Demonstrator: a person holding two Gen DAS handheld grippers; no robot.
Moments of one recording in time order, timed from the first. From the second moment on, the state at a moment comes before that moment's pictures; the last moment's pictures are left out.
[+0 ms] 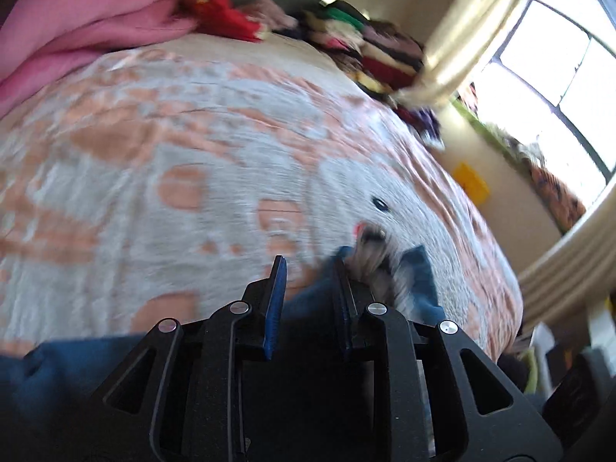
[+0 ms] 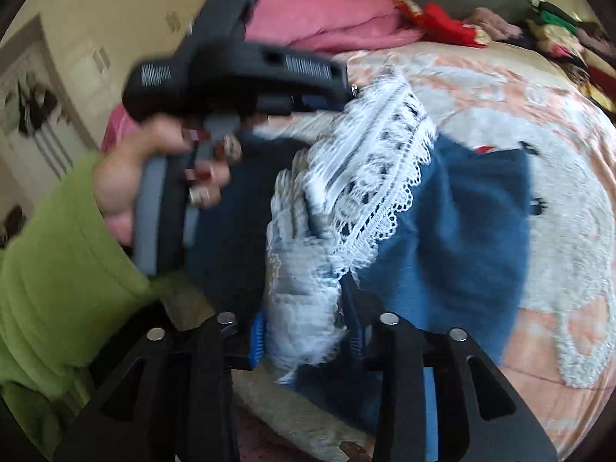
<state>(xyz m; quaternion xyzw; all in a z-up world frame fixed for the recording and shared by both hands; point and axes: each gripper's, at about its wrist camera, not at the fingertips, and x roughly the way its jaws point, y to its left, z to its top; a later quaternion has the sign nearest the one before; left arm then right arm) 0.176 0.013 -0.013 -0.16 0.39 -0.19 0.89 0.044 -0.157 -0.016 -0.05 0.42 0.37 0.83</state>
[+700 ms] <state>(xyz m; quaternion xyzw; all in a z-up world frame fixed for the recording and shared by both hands) 0.191 0.009 -0.039 -0.23 0.45 -0.21 0.83 0.083 -0.233 0.010 0.03 0.40 0.29 0.87</state>
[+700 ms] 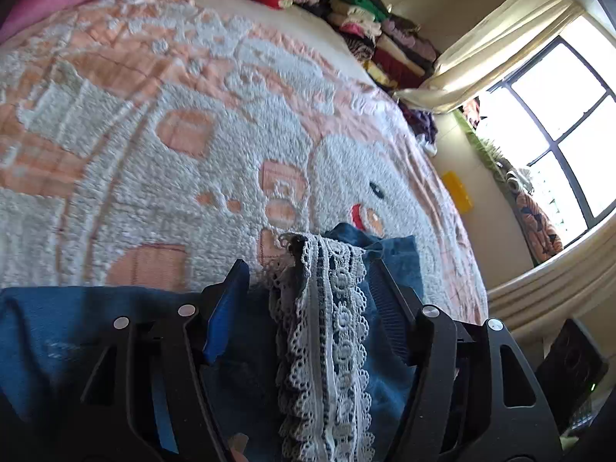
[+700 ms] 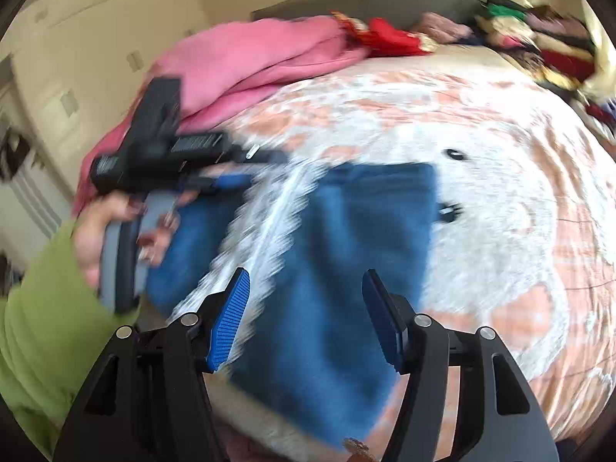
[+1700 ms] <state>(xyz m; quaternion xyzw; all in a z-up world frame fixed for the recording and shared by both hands) 0.141 0.006 -0.005 -0.11 0.42 -0.14 0.89 0.127 -0.238 -0.002 -0.02 0.40 0.24 0.88</state>
